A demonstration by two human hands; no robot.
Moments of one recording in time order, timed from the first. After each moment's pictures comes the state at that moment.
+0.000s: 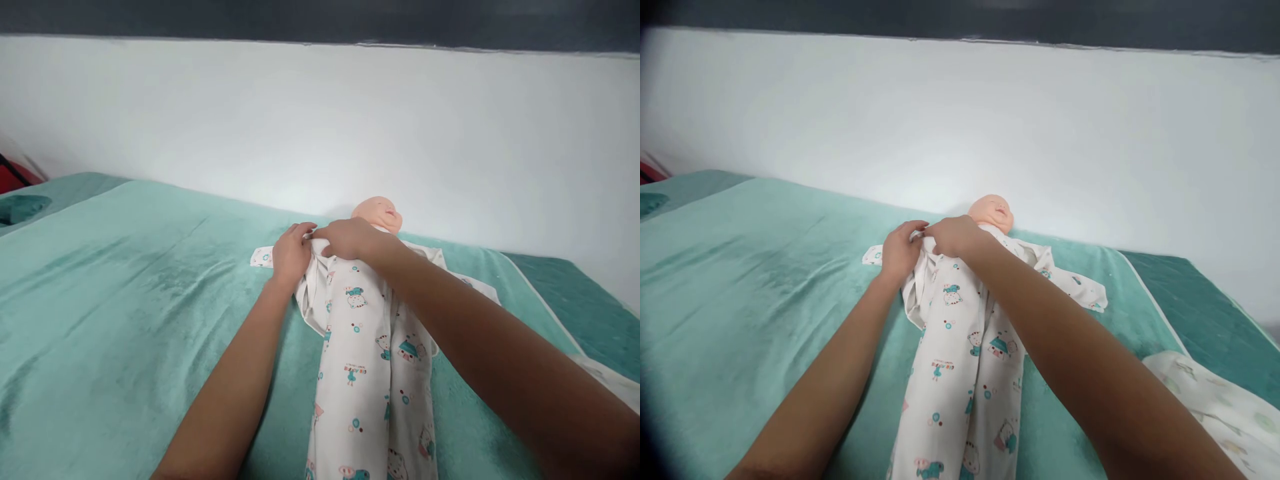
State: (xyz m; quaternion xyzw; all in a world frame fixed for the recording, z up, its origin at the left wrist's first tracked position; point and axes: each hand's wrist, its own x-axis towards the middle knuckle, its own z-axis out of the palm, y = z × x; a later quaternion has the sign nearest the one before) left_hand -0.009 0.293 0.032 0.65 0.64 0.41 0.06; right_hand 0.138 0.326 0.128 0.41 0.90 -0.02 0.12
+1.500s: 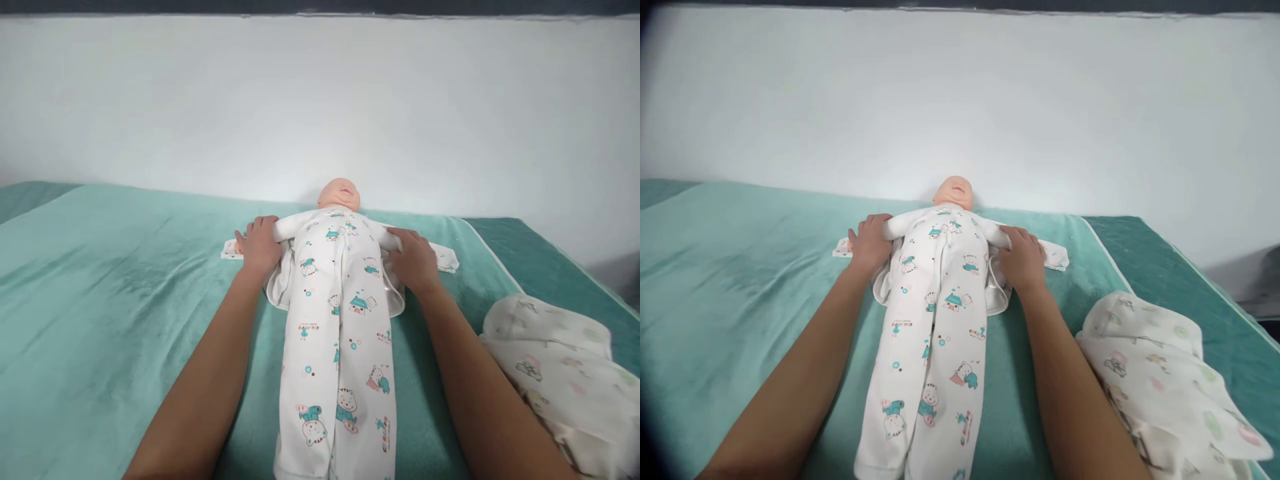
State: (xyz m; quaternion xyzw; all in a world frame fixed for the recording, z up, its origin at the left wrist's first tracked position) left_hand 0.001 0.276 0.033 0.63 0.73 0.25 0.03; right_hand 0.310 0.249 0.038 0.70 0.66 -0.02 -0.27
